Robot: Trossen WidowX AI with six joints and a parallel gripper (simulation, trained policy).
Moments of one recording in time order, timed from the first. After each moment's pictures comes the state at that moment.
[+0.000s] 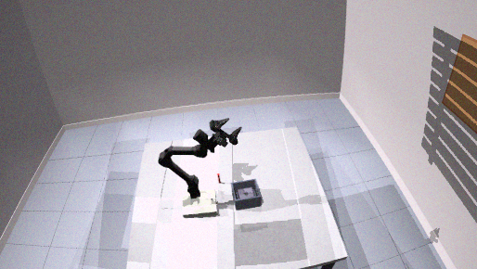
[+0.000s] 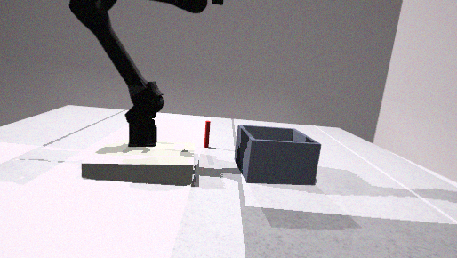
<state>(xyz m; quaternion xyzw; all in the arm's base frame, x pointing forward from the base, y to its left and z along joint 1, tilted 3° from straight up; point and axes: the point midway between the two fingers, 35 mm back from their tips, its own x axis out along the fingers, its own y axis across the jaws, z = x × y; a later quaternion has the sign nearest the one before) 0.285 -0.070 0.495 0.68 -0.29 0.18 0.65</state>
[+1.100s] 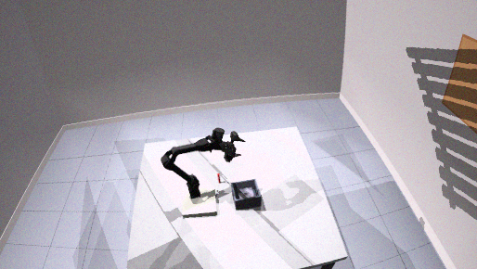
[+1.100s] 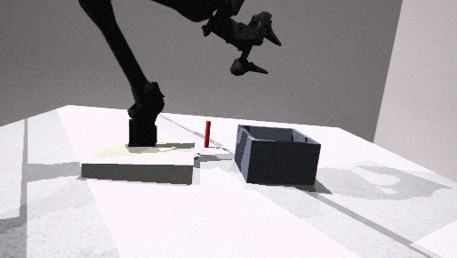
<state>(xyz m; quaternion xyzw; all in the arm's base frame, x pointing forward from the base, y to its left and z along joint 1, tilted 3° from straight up) 0.339 0.047 0.256 0.65 0.17 -0.13 0.73</state>
